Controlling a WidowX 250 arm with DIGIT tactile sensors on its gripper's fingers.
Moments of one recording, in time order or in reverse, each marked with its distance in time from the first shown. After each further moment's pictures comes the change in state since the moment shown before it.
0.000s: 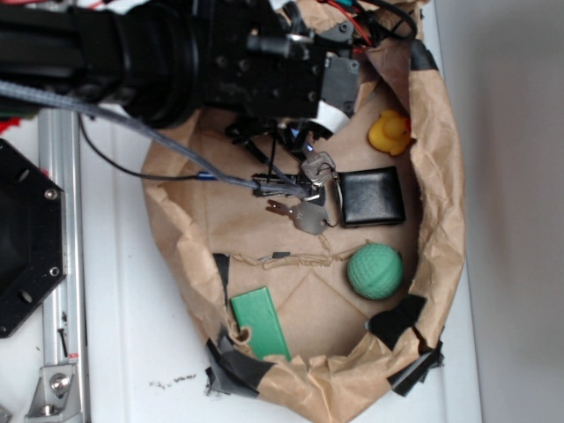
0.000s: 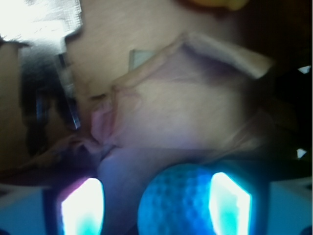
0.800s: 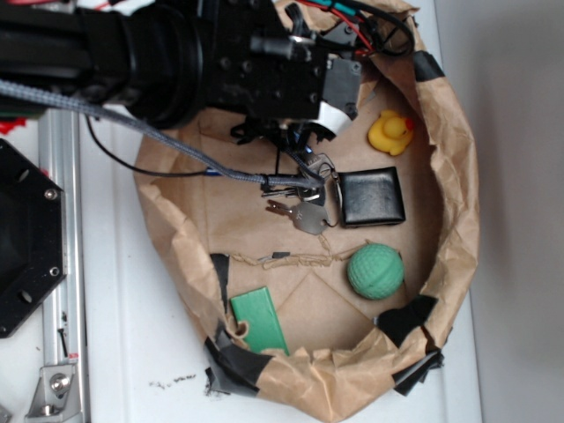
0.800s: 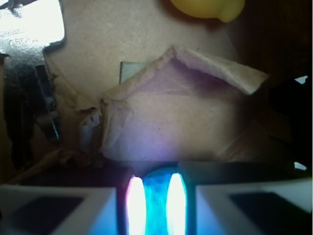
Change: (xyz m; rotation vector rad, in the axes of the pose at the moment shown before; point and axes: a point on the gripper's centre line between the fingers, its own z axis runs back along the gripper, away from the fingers) arm 0.000 -0.002 -0.002 0.002 0.000 -0.005
